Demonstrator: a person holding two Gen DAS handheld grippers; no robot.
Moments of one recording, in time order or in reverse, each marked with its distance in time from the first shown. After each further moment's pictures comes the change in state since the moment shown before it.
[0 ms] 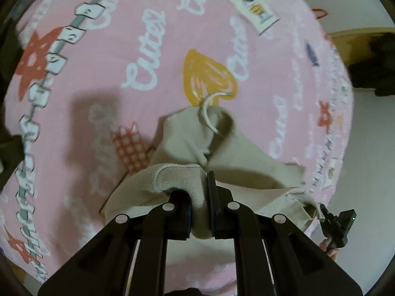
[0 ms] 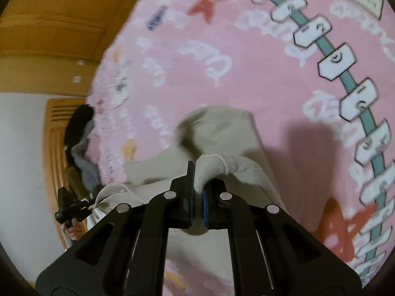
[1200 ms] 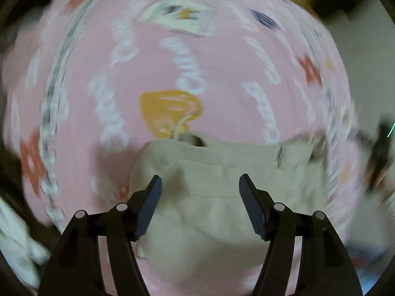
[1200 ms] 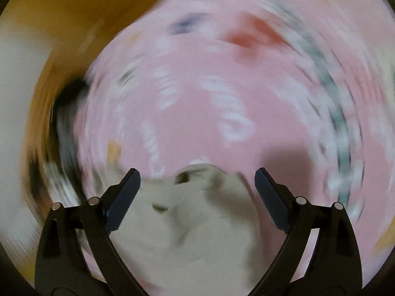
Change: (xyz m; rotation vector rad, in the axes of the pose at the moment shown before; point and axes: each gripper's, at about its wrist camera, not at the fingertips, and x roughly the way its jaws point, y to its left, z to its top) left arm -0.011 -0.100 -0.019 0.594 -0.108 0.192; right arm 0.000 0.113 0.030 -0.760 0.010 -0.098
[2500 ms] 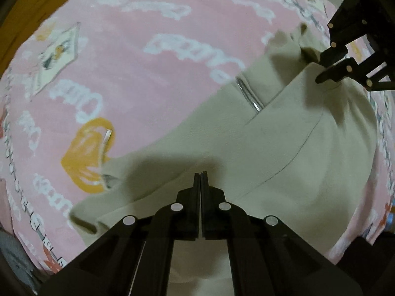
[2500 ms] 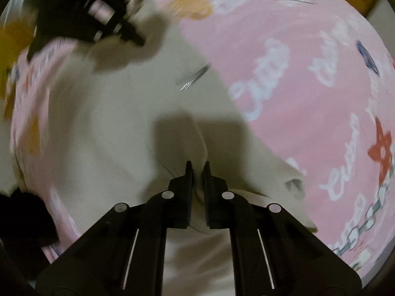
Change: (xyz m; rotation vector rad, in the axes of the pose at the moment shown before) left arm 0.110 -0.075 -0.006 0.582 0.057 0.073; right arm 0.126 0.133 -0.037 -0.595 0.353 -0.075
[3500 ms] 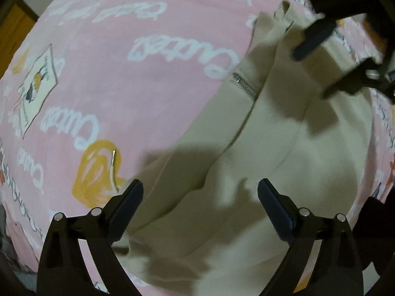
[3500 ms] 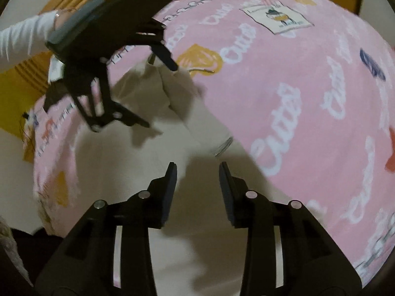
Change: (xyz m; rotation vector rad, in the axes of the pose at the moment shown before) left arm 0.019 -0.002 0.026 0.249 0.132 -0.039; right arm -0.009 0.016 0.040 0.087 -0.175 0.153
